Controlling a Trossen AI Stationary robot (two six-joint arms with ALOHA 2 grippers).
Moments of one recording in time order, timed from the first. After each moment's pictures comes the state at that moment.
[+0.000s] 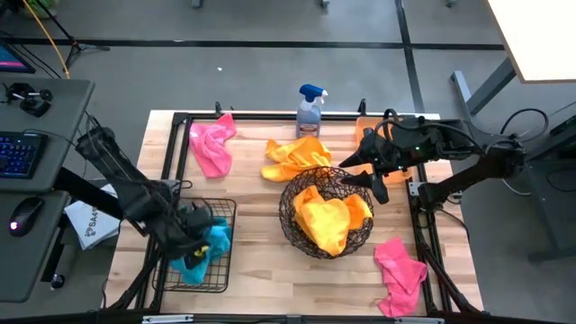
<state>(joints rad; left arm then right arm) -0.81 1.18 1.05 -1.00 -0.19 -1.32 0.13 1.24 1.64 -0.93 0.00 0.23</state>
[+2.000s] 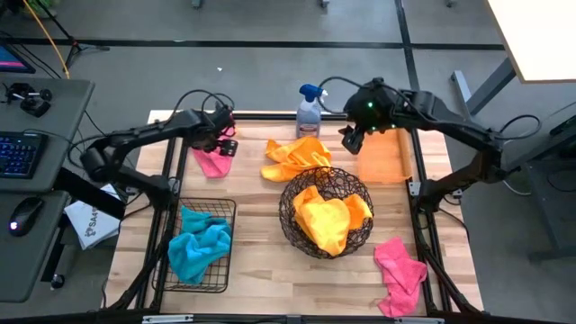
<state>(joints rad) 0.67 1.39 0.94 -0.98 -0.20 -0.65 -0.35 1.38 1.64 -1.12 0.12 0.06</state>
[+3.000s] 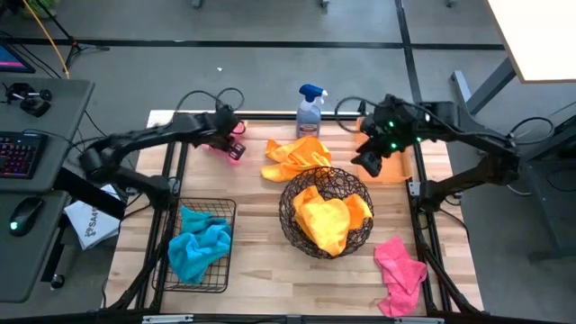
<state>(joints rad) 0.59 1.33 0.91 -0.72 -0.22 -0.27 -0.18 1.27 1.64 -1.29 -0.08 0.42</state>
